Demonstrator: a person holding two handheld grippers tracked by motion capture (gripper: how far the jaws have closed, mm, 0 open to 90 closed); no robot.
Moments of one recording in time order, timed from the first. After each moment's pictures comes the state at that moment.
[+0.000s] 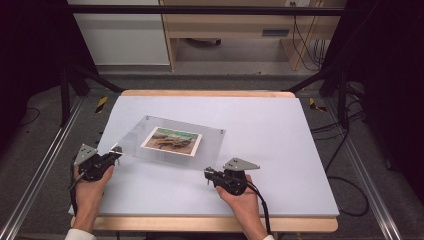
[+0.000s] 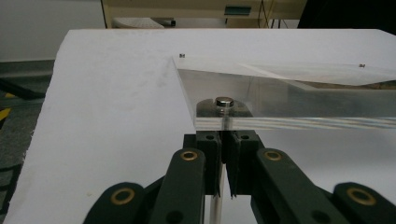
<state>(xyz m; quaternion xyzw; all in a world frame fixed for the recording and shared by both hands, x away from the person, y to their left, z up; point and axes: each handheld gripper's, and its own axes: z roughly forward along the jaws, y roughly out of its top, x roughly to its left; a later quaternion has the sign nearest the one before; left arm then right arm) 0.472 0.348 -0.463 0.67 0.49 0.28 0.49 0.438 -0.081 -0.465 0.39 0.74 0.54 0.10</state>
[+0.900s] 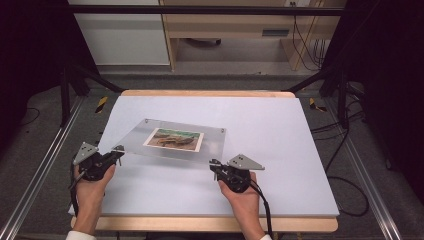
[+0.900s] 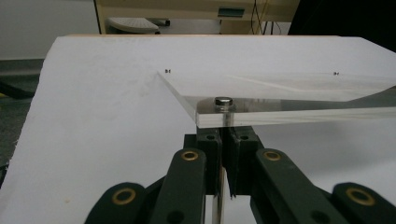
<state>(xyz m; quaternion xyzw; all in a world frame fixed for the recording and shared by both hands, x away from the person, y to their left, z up) 0.460 0.329 -0.437 0.67 0.49 0.27 0.49 0.438 -0.089 -0.447 0.41 0.71 0.54 0.18</state>
